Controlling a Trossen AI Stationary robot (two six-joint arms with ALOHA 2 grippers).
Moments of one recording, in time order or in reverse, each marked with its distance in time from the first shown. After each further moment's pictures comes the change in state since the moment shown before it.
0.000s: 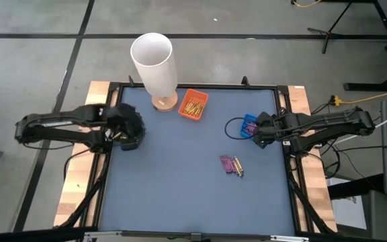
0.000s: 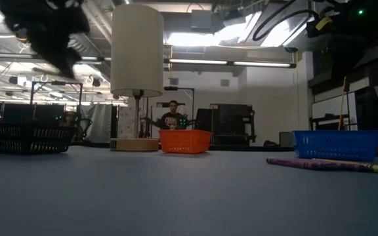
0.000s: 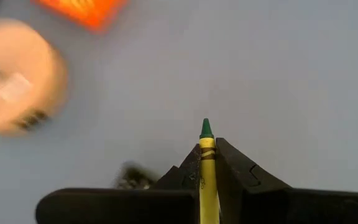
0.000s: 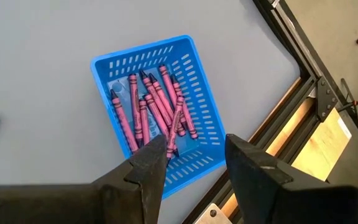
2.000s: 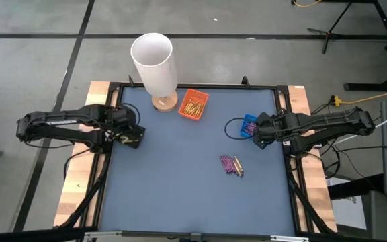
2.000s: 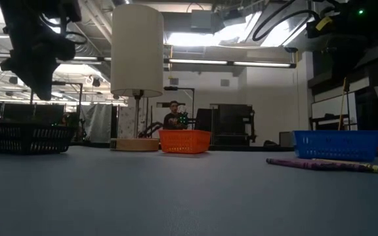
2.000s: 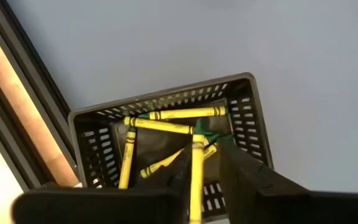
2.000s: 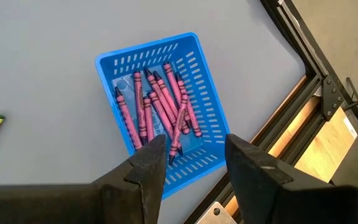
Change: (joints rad) left arm 0.001 0.060 0.013 -0.316 -0.294 -0.833; right arm 0.000 0.000 -0.001 0.006 -0.018 -0.004
